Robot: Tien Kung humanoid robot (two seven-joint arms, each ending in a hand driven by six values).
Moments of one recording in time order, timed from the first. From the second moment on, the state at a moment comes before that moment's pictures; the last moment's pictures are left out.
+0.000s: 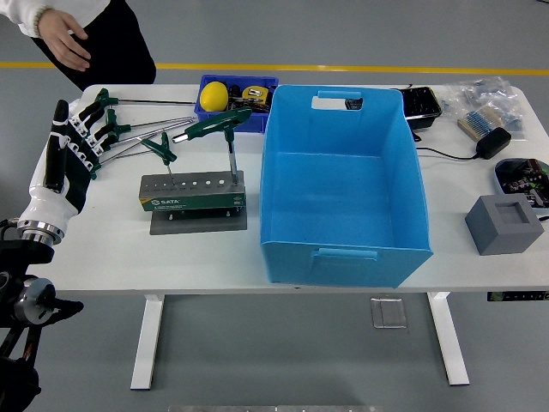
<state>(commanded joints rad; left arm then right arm) -0.08 0.08 -1.56 -1.47 1.06 -0.01 -0.04 0.11 -0.18 0.78 0.18 -0.92 -0.16 -0.12</state>
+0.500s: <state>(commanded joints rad) -0.08 0.08 -1.56 -1.47 1.07 -0.01 -0.04 0.12 -0.18 0.78 0.18 -0.93 -0.16 -0.12</state>
